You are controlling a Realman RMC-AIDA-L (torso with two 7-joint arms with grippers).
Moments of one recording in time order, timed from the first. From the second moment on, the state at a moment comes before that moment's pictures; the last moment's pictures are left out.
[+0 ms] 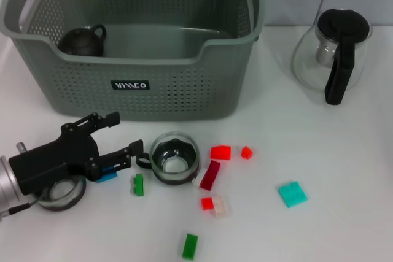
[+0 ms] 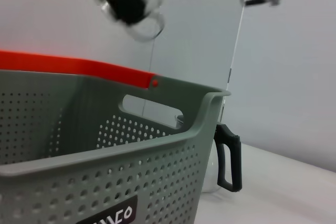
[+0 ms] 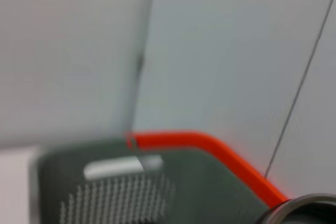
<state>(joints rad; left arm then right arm) -0.40 -2.13 0.26 0.51 2.12 1.62 -0.99 1.08 2.05 -1.04 -0.80 -2.07 -1.02 1.80</state>
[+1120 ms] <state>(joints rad) -0.40 -2.14 0.26 0.51 2.12 1.62 -0.99 1.19 2.10 -1.35 -0.49 -2.10 -0.62 1.73</state>
